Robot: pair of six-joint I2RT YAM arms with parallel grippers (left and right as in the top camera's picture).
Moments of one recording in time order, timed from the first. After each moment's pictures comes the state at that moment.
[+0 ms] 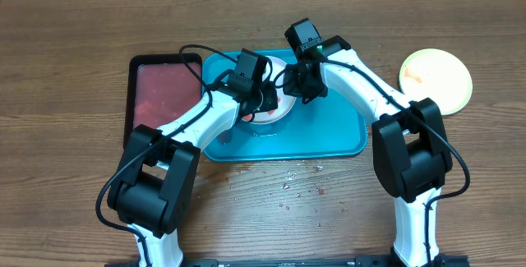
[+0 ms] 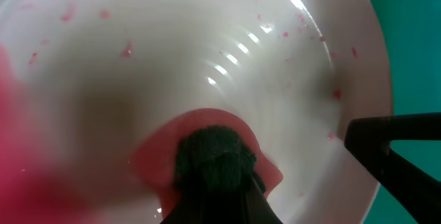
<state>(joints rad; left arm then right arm) -0.45 1.96 1.23 -0.31 0.13 -0.55 0.44 2.17 1.71 -0.87 -0.08 0.55</state>
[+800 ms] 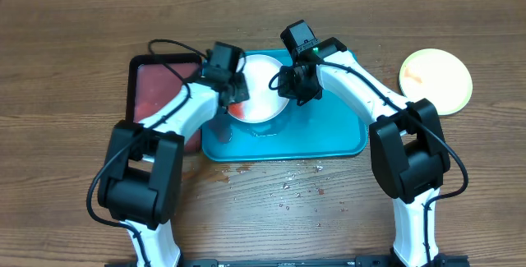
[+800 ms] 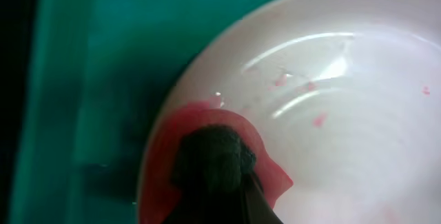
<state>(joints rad) -0.30 1.97 1.24 -0.36 -0.06 -0.49 0.46 2.17 1.71 -0.86 -0.12 0.57</state>
